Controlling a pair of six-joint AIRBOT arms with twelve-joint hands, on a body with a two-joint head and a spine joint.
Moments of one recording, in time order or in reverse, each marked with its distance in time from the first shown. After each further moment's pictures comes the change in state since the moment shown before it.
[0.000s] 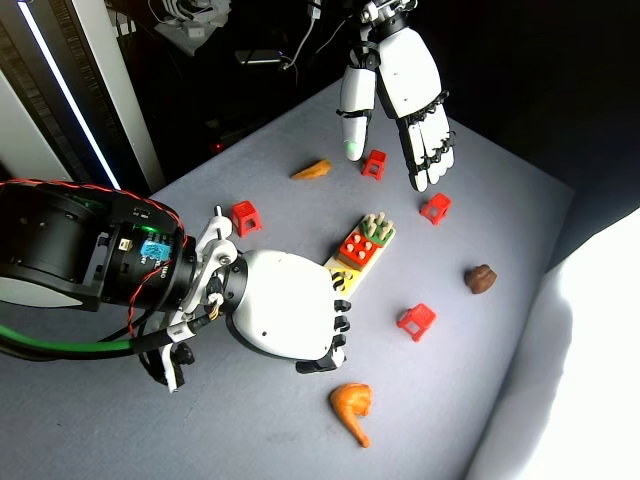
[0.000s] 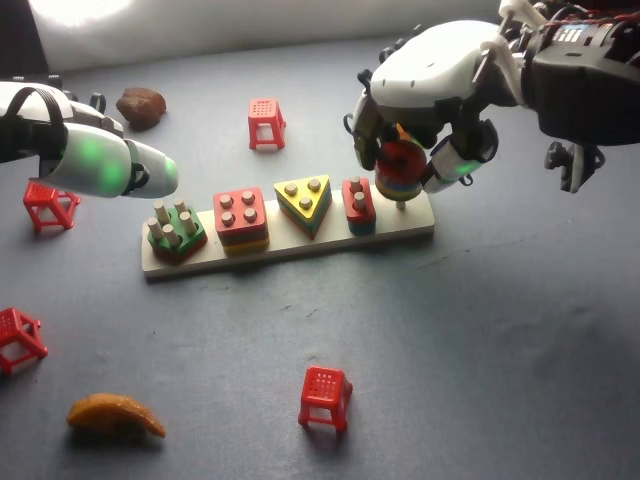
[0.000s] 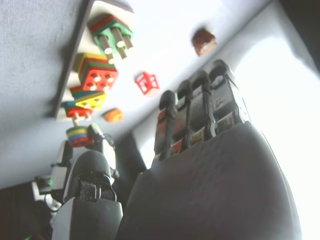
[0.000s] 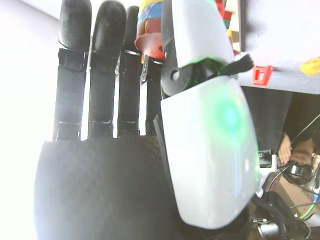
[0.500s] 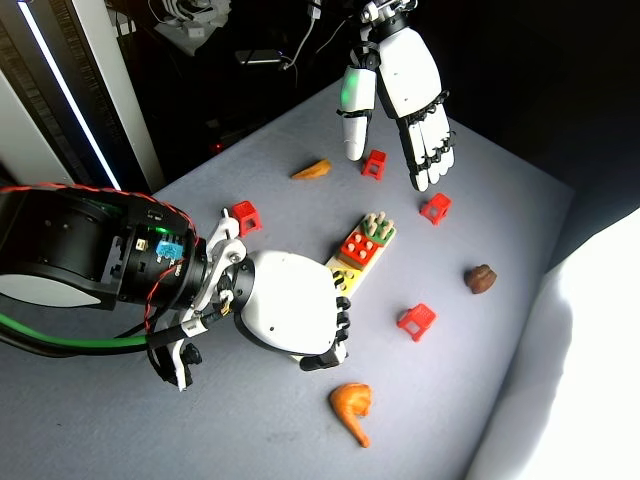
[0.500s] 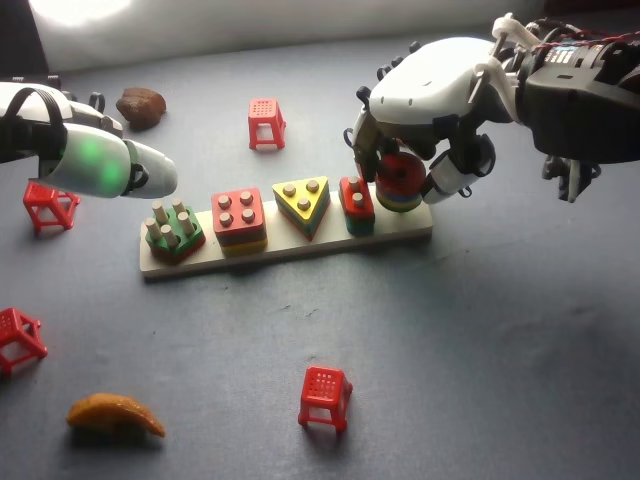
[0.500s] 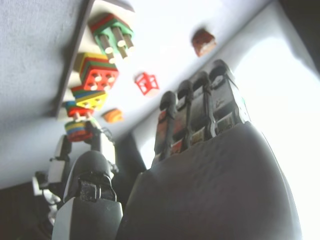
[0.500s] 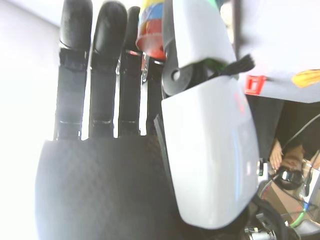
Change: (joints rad) left arm 0.000 0.000 0.000 0.000 -0.001 0.000; right arm -0.039 -0.016 0.025 -0.016 0.034 0.000
